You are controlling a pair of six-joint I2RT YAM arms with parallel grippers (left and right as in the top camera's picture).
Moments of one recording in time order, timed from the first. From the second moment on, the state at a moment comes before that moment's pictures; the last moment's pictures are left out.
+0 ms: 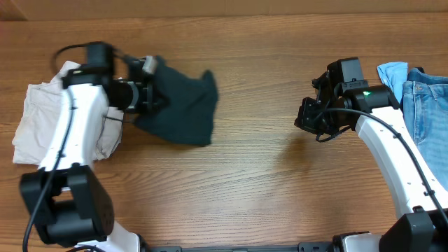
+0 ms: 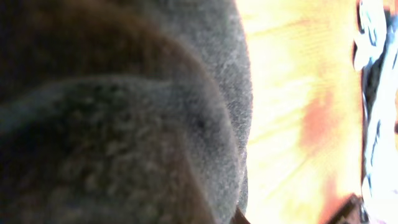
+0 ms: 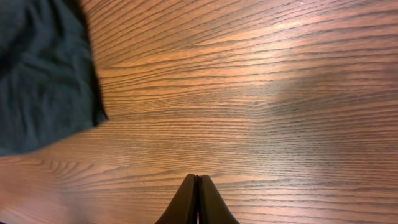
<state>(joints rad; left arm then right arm) 0.14 1.77 1.43 -0.98 0.66 0.12 0.13 1.53 1.25 -1.02 -0.36 0.38</state>
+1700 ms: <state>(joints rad) 0.71 1.89 1.46 -0.99 0.07 -0.17 0.13 1.53 1.25 -1.11 -0.38 0.38</state>
